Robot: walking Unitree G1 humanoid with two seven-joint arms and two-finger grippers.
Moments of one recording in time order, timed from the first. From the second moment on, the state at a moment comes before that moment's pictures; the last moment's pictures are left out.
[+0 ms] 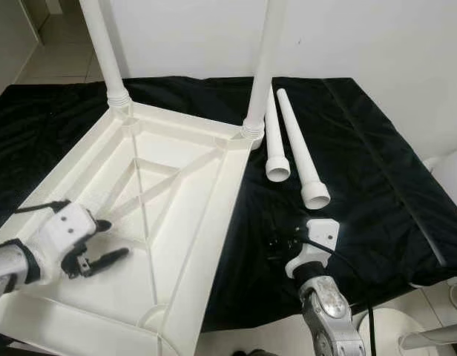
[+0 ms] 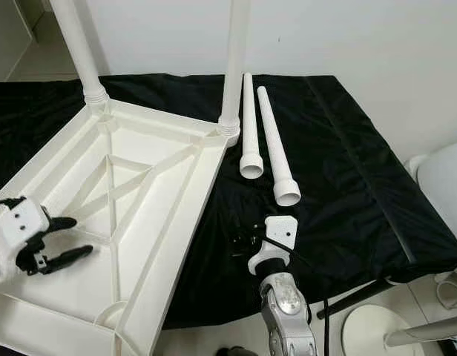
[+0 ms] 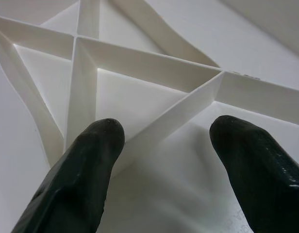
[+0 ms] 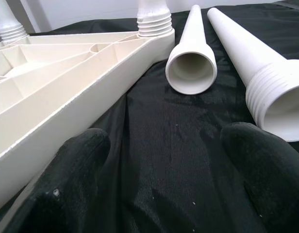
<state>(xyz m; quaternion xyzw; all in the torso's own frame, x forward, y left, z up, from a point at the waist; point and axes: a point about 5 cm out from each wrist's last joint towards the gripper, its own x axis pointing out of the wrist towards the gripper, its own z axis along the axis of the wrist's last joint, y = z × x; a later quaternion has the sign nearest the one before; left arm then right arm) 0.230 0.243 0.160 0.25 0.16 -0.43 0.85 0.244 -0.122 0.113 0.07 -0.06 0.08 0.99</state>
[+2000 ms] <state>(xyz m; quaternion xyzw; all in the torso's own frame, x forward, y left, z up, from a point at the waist) 0.281 0.215 0.161 0.33 0.18 -0.57 0.73 0.233 -0.125 0.113 0.04 -0.05 0.09 0.99</state>
